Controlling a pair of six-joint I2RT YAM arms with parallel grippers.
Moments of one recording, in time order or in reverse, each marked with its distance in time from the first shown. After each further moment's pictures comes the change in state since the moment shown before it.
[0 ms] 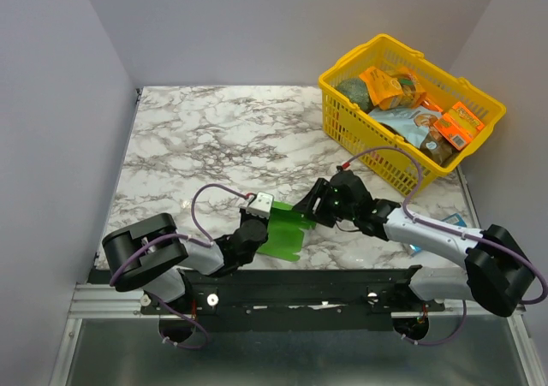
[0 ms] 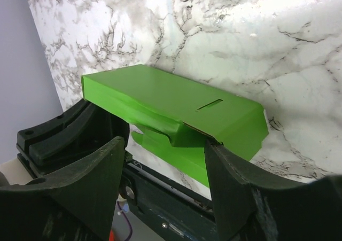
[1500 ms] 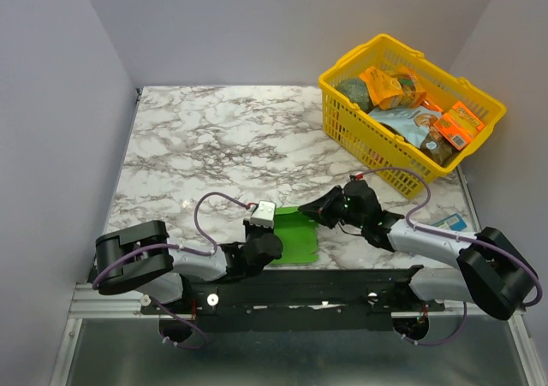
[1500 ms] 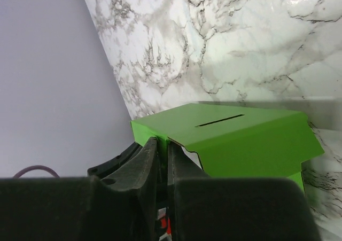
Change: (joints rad) left arm -0.187 -0.076 0.063 -0.341 -0.182 -0.316; right arm -0.070 0.001 -0.195 0.359 -0.089 0.296
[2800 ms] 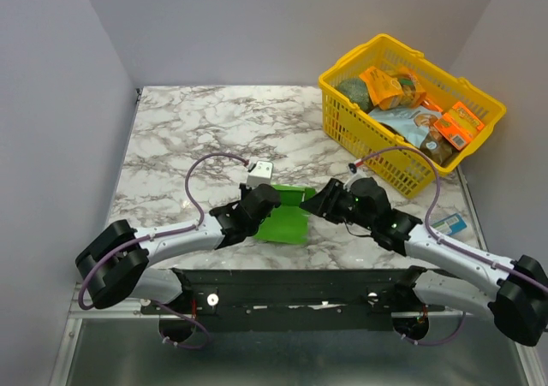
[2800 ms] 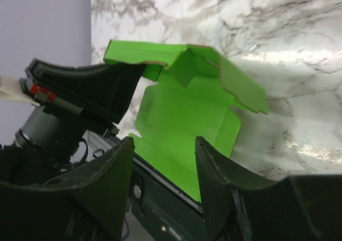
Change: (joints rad) left arm 0.317 -0.101 0.319 -0.528 0.309 0.045; right arm 0.060 -0.273 0.066 -0.249 0.111 -0.389
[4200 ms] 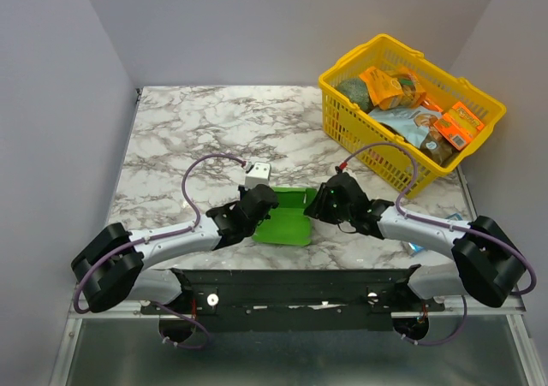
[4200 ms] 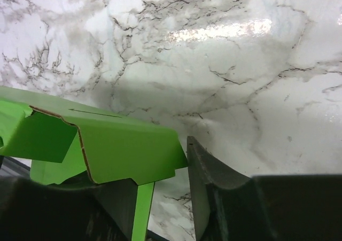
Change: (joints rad) left arm 0.006 -0.034 -0.010 -0.045 0.077 -0.048; right arm -0.007 0.356 0.111 -0.091 0.111 -0.130
